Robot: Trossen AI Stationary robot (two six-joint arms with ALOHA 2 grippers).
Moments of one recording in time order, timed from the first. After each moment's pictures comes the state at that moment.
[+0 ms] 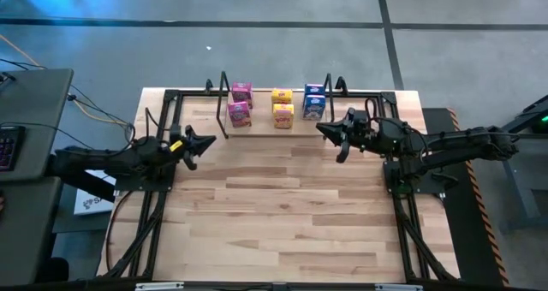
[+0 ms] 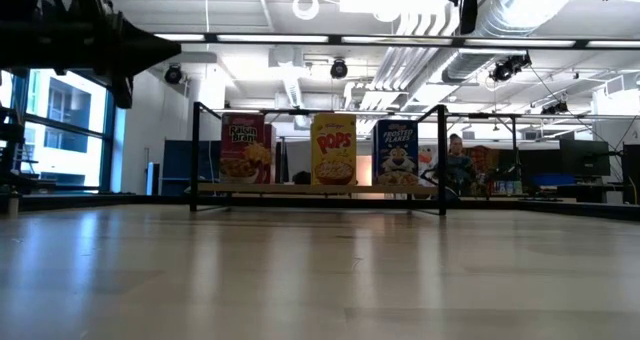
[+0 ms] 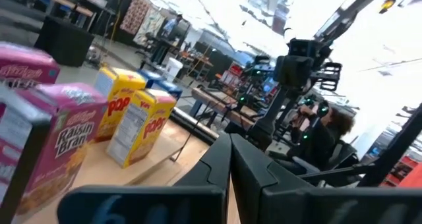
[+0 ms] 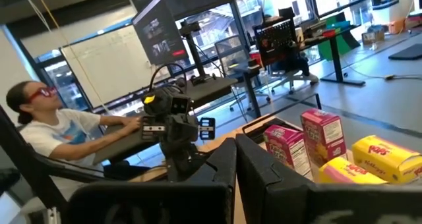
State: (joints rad) left arm 0.03 0.20 0.01 0.35 -0.31 -0.46; right arm -0.01 0.91 0.62 0.38 0.28 0.32
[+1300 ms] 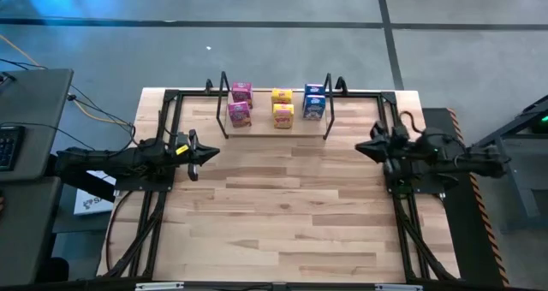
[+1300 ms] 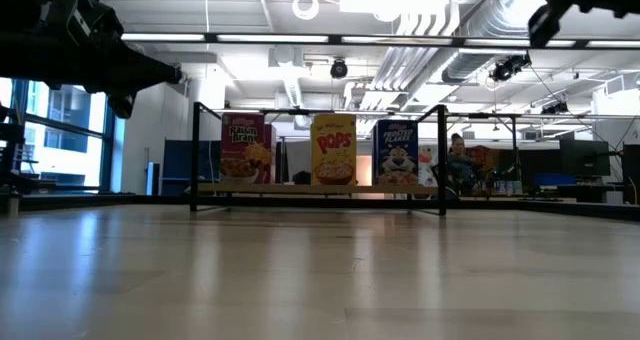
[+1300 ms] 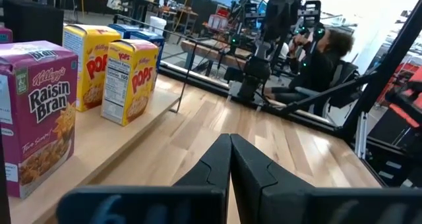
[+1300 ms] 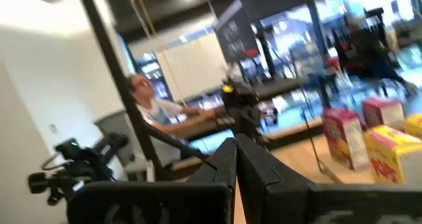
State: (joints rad) left arm 0.03 0.16 0.01 0.13 -0.16 -0.28; right arm -0.01 0.20 0.32 0.07 -0.02 0.34
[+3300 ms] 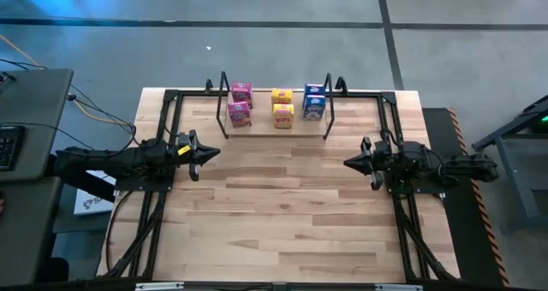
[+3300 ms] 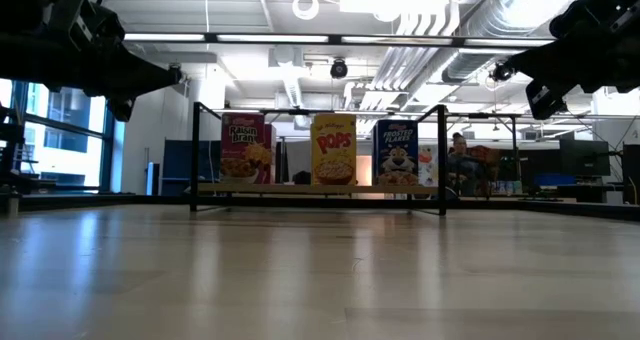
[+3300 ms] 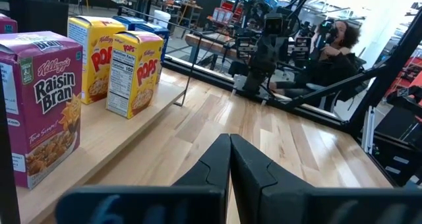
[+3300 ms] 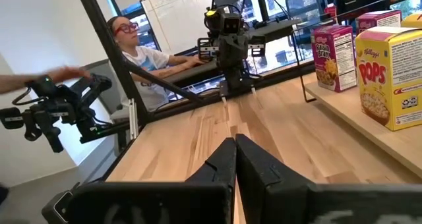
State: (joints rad) left arm 0.03 0.17 0.01 0.12 -0.17 -0.28; right arm -0.01 0.01 0.01 0.02 -0.06 0.31
